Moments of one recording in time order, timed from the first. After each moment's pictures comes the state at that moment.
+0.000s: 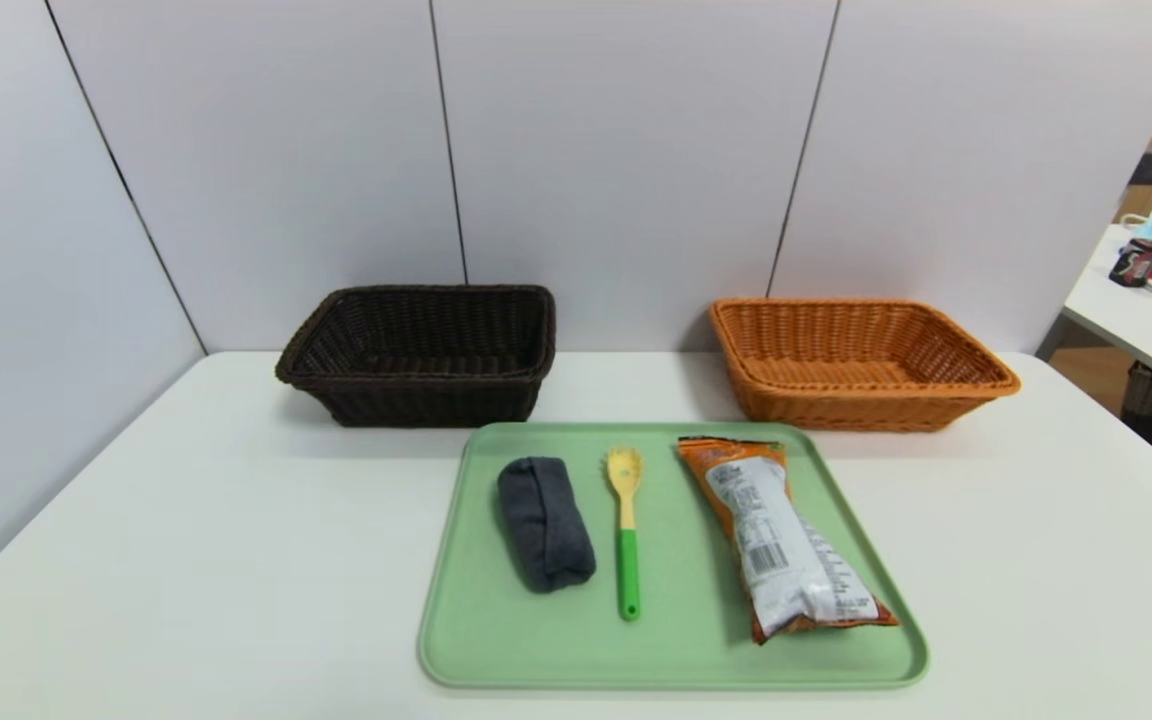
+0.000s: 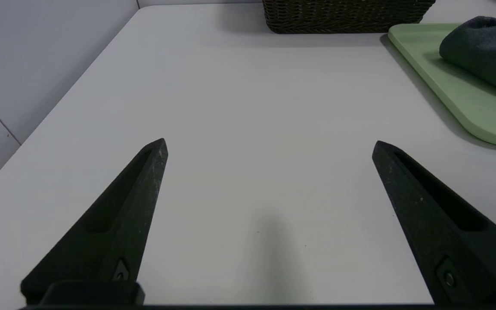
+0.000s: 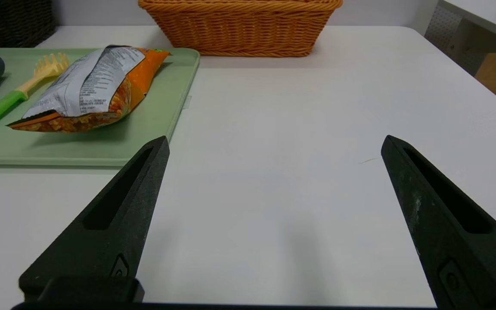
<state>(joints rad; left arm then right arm) 0.00 0.00 0.00 0.00 0.01 -0.01 0.00 0.00 0.00 0.00 0.00 -0.01</state>
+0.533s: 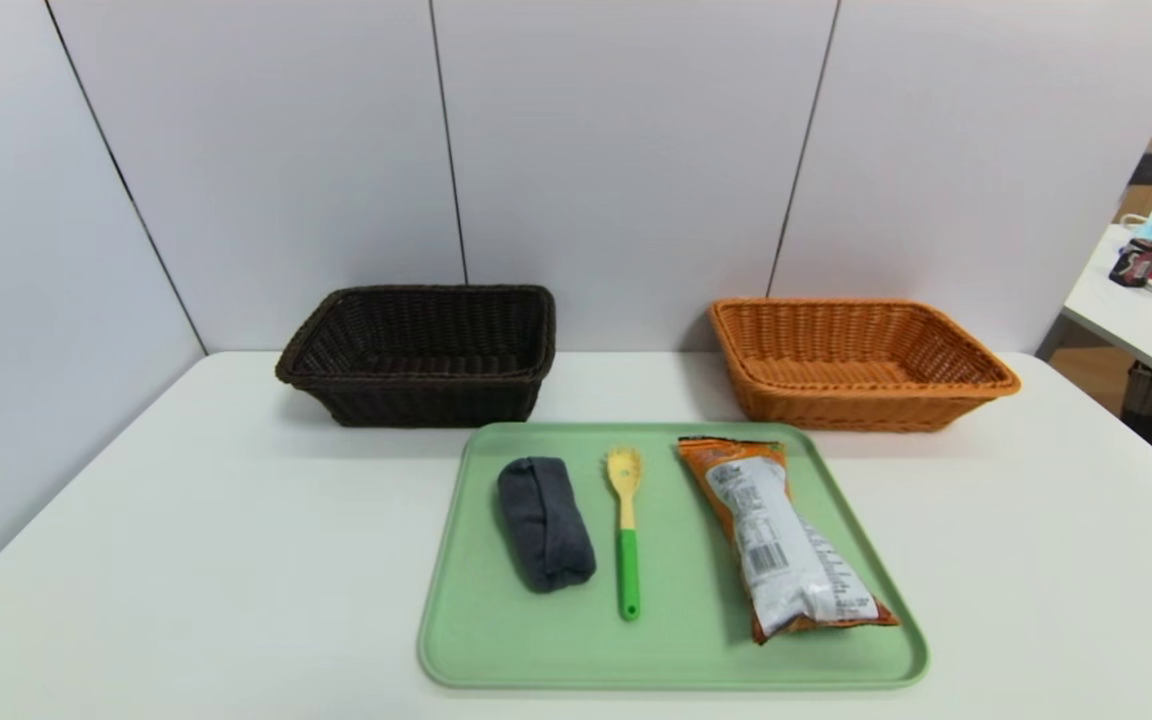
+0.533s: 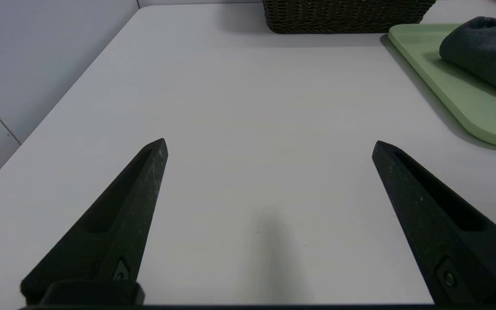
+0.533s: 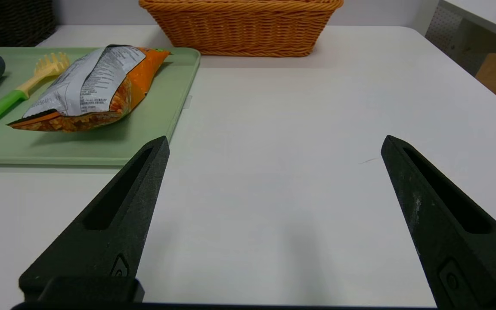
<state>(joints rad) 0.00 0.00 0.00 0.00 0.01 -0.01 0.00 0.00 0.00 0.00 0.01 -0.01</state>
